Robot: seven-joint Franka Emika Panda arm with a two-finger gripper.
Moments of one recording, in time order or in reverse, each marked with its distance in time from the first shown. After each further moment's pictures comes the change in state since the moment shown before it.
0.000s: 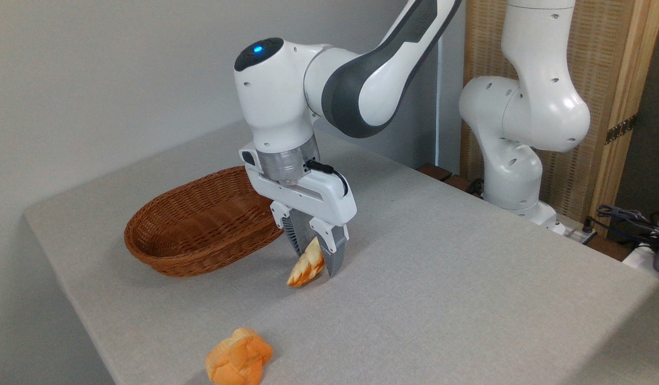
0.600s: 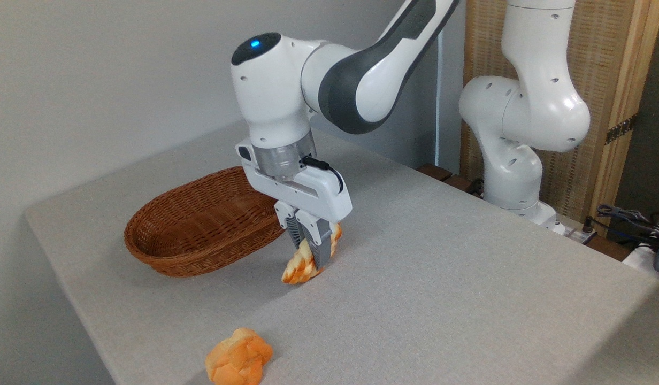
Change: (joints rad) arm -0.003 0.001 0.001 0.032 -0.005 -0.018 0.012
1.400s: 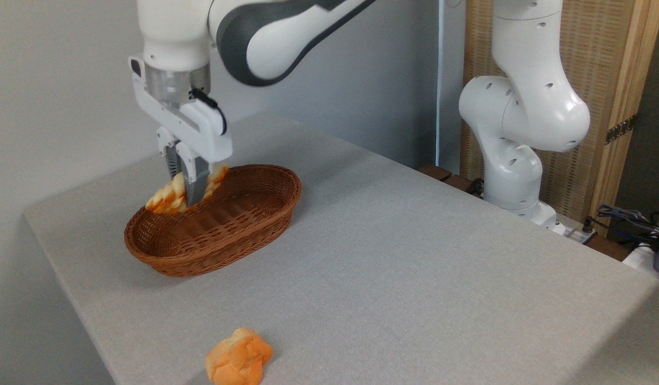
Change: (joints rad) arm -0.003 0.215 -0.189 0.449 -0.180 0.021 -0.102
